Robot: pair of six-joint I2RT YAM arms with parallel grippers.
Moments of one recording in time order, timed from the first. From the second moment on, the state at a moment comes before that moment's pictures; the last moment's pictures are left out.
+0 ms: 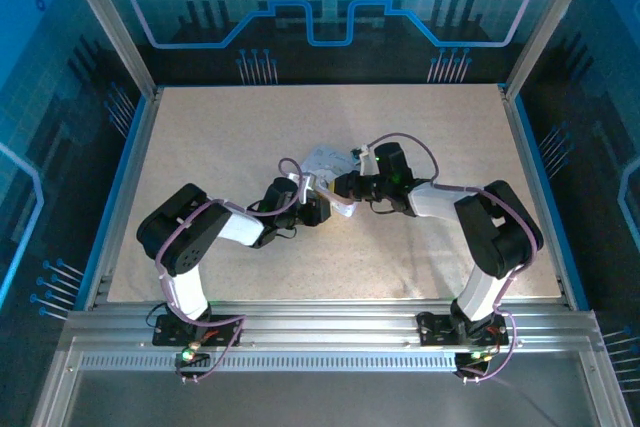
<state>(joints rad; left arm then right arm) -0.57 1.81 0.62 0.61 0.29 -0.61 0.47 1.73 0.85 0.25 -0.64 0.69</state>
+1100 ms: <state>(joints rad) -0.61 1.66 0.60 0.50 0.39 -0.77 0.65 1.27 0.59 -0.06 -0.25 0.43</state>
